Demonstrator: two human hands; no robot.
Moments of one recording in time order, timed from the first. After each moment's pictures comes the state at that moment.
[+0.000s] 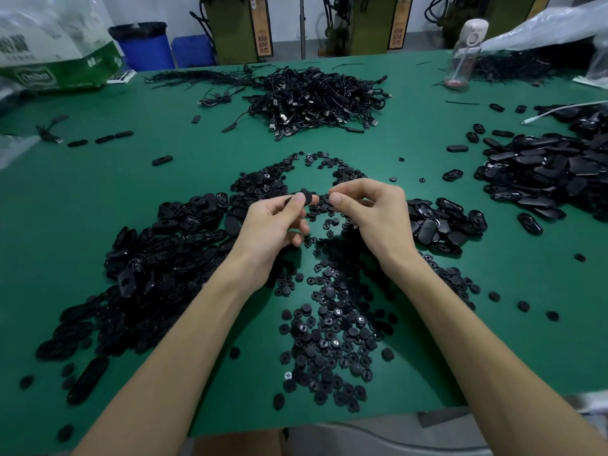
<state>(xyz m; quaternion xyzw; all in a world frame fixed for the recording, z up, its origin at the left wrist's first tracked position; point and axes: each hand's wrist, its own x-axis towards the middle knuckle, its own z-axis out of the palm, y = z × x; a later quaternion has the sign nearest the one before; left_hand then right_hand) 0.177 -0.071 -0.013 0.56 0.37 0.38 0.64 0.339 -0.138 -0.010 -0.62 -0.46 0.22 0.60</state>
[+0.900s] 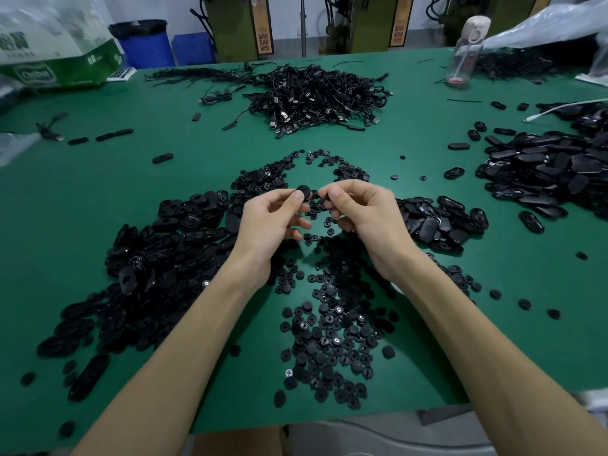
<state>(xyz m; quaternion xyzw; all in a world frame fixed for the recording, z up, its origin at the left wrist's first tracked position) 0.179 -0.072 -0.013 0.55 0.40 0.42 0.60 0.333 -0.139 -0.013 -0.55 -0.44 0.37 0.61</state>
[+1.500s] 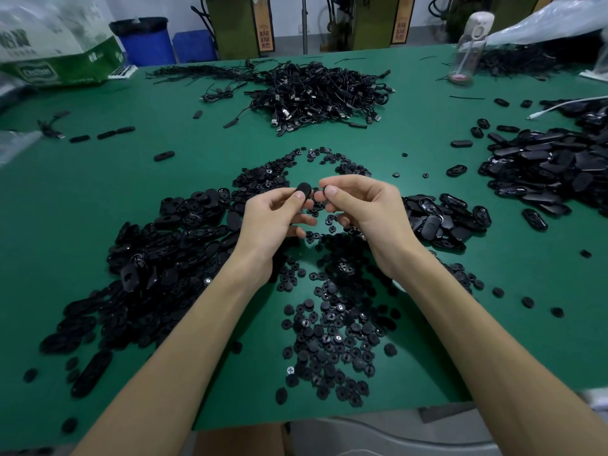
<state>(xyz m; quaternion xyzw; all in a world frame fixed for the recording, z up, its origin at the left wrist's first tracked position) 0.178 -0.078 -0.008 0.56 0.41 0.41 0.59 0.334 -0.141 -0.010 -0.52 -0.43 0.39 0.63</state>
